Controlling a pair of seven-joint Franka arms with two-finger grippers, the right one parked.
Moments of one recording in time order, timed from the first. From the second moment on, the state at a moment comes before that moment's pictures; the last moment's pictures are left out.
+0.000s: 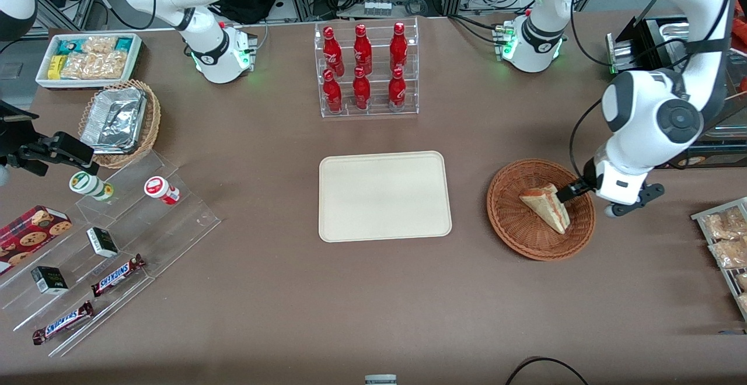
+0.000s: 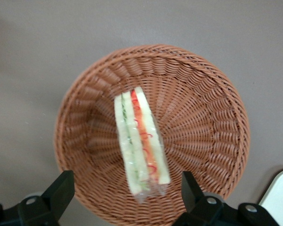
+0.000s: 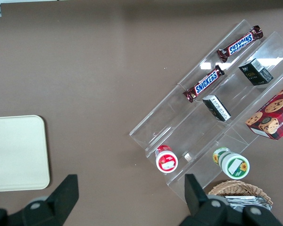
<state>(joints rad) 0.07 0.13 -0.16 -2.17 0.01 2.30 -0.59</state>
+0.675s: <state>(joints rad) 0.06 0.18 -0.17 -2.22 0.01 2.37 -0.72</state>
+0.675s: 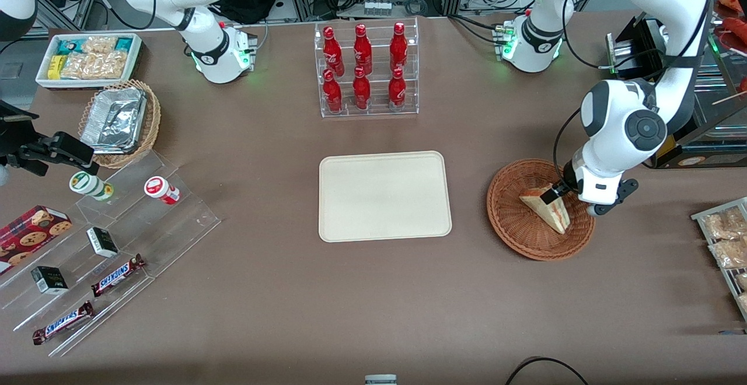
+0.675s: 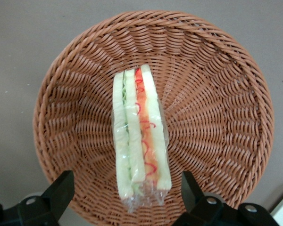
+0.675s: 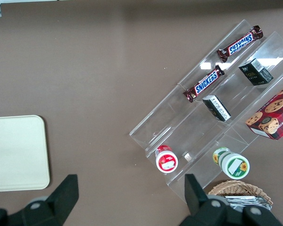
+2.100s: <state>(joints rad) 0.01 0.17 -0.18 -2.06 0.02 2.14 -0.75</state>
